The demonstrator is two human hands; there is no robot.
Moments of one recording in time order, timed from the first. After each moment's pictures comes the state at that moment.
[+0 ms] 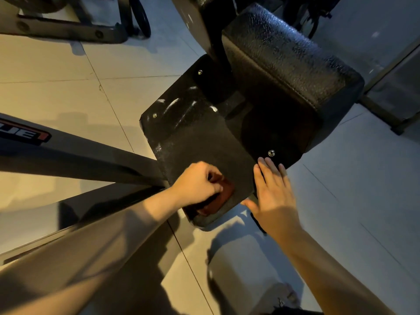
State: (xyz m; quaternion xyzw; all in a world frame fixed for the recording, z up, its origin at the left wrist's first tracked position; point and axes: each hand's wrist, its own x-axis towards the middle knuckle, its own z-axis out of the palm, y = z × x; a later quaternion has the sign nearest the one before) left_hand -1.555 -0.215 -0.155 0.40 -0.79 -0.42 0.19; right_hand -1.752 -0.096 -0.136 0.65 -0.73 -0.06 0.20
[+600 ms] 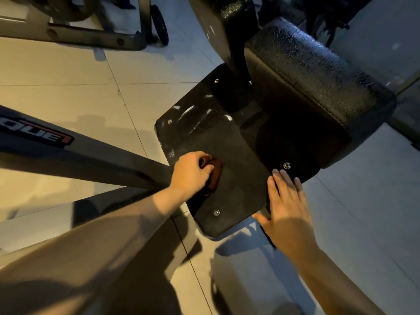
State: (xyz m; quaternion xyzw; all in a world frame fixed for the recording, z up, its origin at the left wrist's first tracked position) left_hand -1.543 -0.252 -0.175 0.53 -0.70 -0.35 0.32; right_hand -1.752 -0.096 -0.139 0.66 -0.73 -0.04 0.18
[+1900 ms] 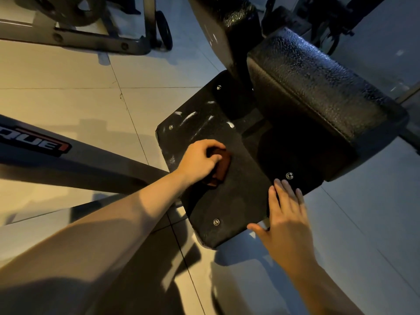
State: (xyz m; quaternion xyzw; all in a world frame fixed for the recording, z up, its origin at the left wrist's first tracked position) left_hand -1.554 -0.299 -0.159 0.43 -0.72 -0.42 0.35; right_hand -1.753 -0.095 -0.151 0.67 -0.71 0.03 0.21
